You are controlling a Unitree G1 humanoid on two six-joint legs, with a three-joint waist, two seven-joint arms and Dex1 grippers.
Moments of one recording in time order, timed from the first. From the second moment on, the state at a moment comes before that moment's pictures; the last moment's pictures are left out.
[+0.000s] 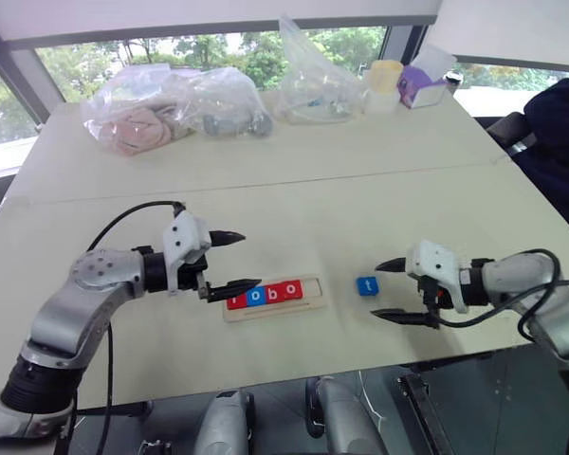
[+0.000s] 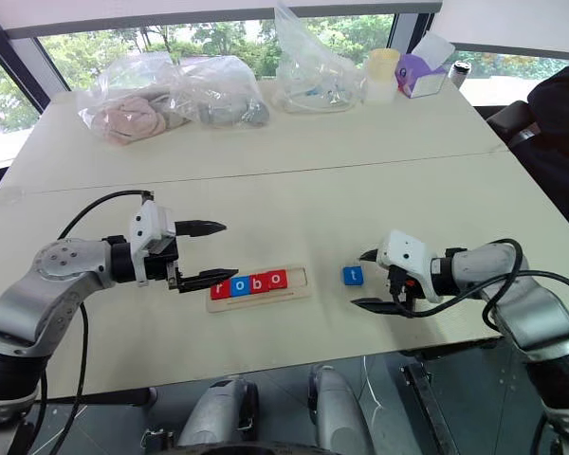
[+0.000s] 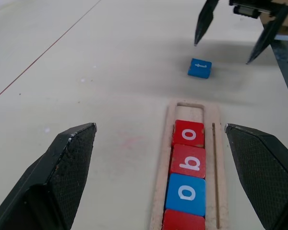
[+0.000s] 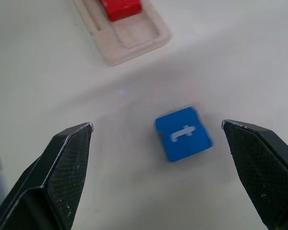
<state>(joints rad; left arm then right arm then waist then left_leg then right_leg) -0.27 0.74 -0.01 -0.36 -0.48 0.47 -0.98 -0.26 -0.94 0.09 -0.16 0.27 0.33 1.16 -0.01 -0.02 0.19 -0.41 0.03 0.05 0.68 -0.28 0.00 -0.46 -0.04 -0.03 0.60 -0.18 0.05</state>
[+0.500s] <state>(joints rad) -0.24 0.78 0.02 -0.40 -0.48 0.49 -0.96 -0.38 -0.85 0.19 0.15 0.16 0.09 1.27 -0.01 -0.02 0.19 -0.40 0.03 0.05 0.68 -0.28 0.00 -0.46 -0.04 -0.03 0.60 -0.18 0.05</state>
